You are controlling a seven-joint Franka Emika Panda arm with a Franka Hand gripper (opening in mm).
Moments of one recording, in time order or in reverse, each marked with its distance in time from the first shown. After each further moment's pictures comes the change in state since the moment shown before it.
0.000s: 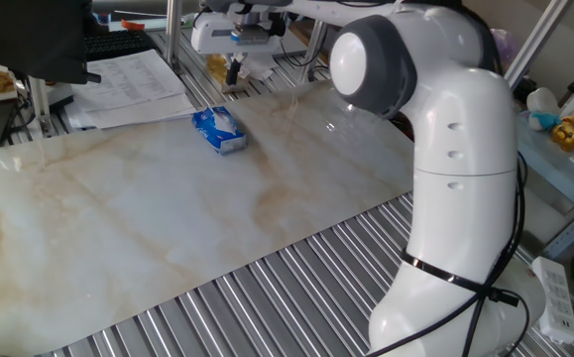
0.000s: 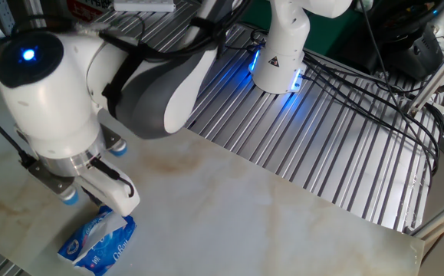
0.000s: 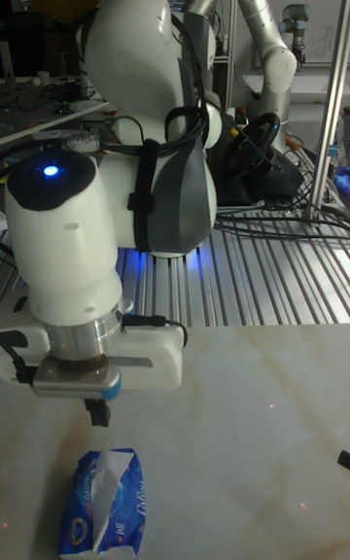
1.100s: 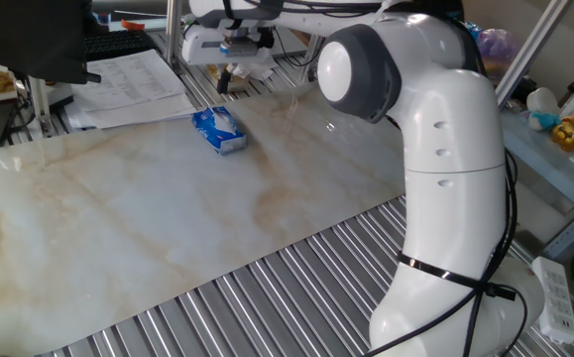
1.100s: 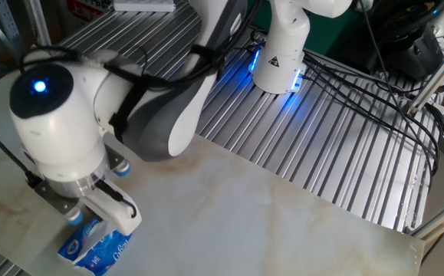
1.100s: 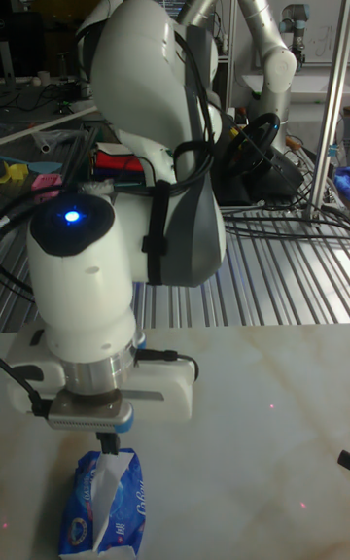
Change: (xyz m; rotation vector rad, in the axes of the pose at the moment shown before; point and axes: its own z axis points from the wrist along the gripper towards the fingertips) arm -0.015 0.012 0.038 0.004 -0.021 0.013
